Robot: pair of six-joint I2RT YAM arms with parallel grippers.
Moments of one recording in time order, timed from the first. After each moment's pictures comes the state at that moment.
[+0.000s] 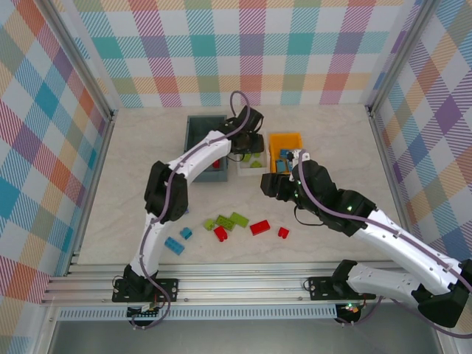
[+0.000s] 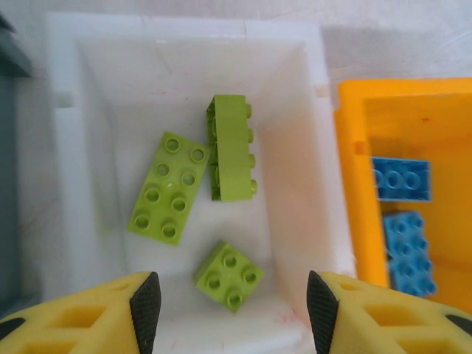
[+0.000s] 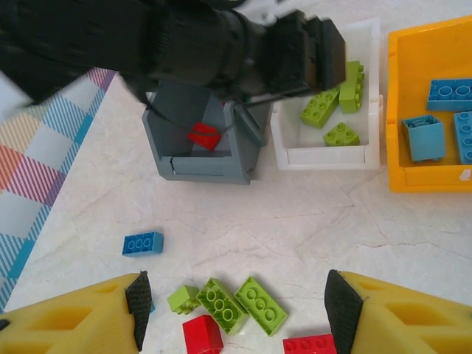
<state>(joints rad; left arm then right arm) -0.64 2.22 2.07 -0.78 -0.10 -0.61 0.87 0.98 1.05 -0.61 0.23 0.67</state>
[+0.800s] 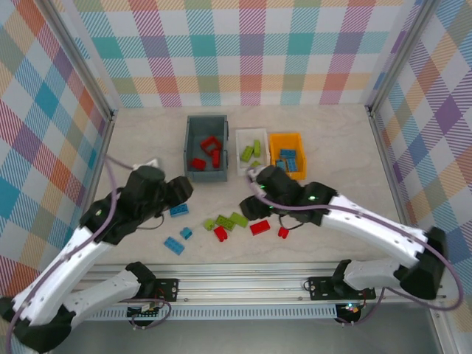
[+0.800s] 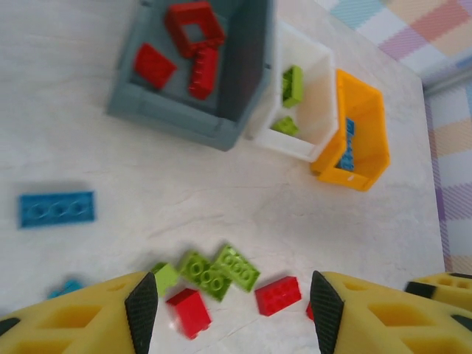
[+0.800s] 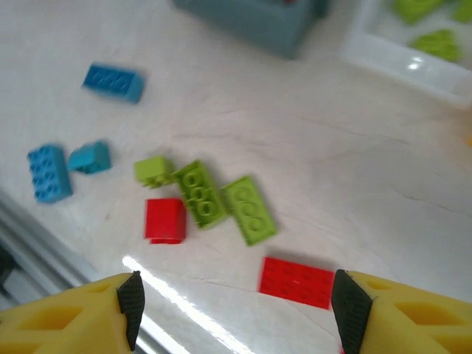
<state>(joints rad) -0.67 0.79 1.07 -0.98 -0.22 -0.93 1.03 1.30 1.16 -0.75 0.09 0.36</state>
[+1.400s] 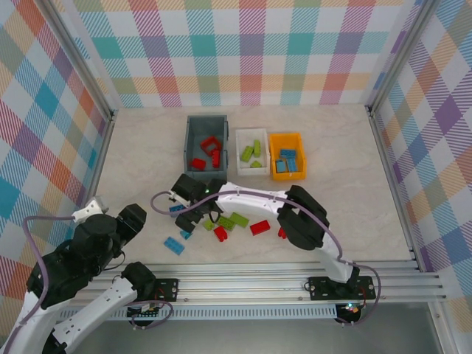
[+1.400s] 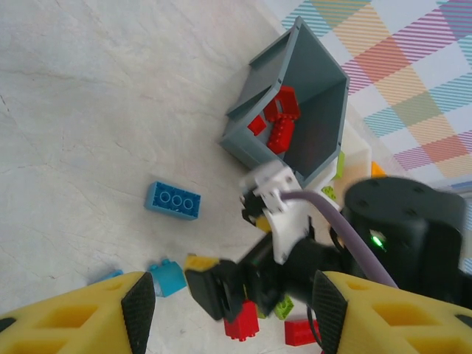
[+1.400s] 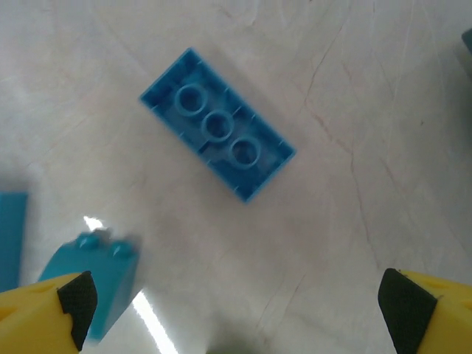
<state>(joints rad) -0.67 0.38 1.01 -1.26 -0.43 -1.14 1.12 2.21 1.81 -0.68 0.06 0.01</state>
